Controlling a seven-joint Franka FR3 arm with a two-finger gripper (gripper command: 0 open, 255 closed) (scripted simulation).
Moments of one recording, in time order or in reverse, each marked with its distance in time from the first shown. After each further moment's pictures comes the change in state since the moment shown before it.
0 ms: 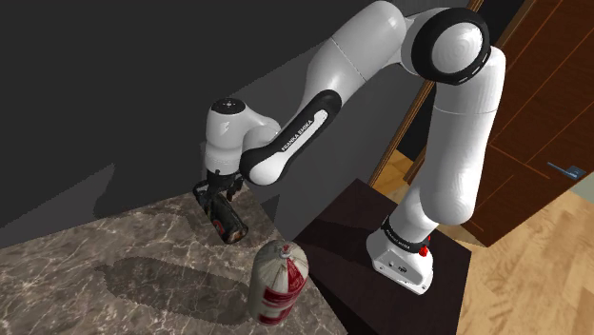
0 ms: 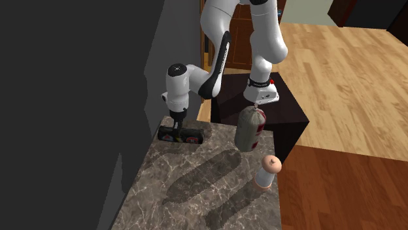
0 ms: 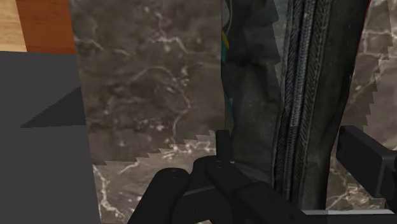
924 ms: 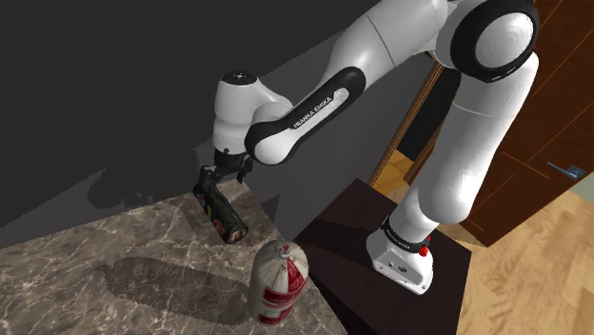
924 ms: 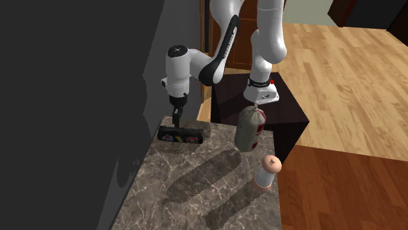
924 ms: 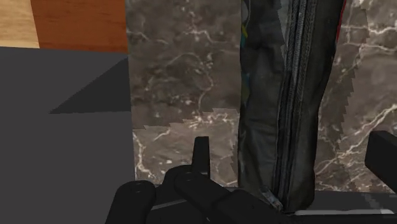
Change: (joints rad) arm -0.068 -0.173 0.055 -0.055 0.126 -0.098 -0.118
